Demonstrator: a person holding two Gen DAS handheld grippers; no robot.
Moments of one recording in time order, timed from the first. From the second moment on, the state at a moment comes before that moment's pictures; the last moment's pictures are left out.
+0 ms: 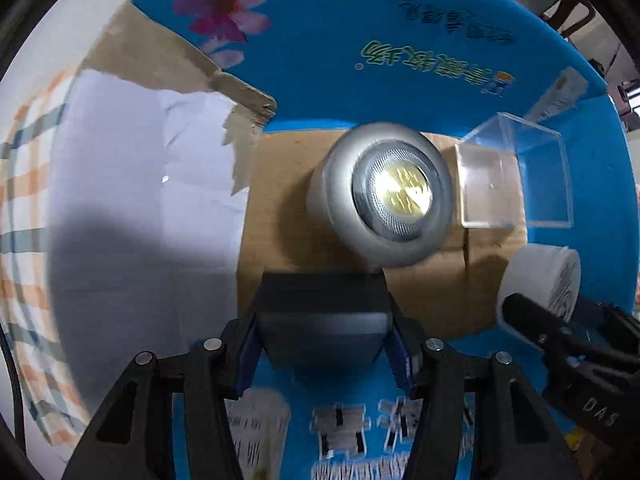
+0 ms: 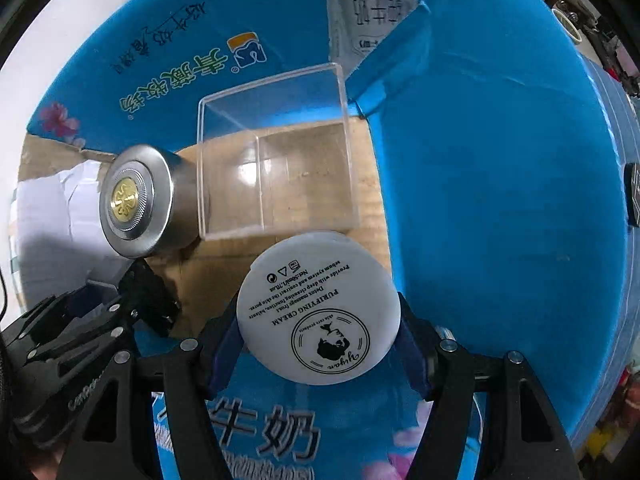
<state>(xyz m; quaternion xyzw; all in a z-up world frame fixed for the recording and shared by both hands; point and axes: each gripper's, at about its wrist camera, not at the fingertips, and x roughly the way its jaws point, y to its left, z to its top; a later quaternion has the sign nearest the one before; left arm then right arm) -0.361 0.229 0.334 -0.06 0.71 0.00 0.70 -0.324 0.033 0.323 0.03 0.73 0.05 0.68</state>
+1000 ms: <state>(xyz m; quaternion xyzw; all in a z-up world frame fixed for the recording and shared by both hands) -0.388 0.229 0.366 -0.08 0.71 0.00 0.70 -0.343 0.042 0.352 -0.07 0.74 0.08 0.66</state>
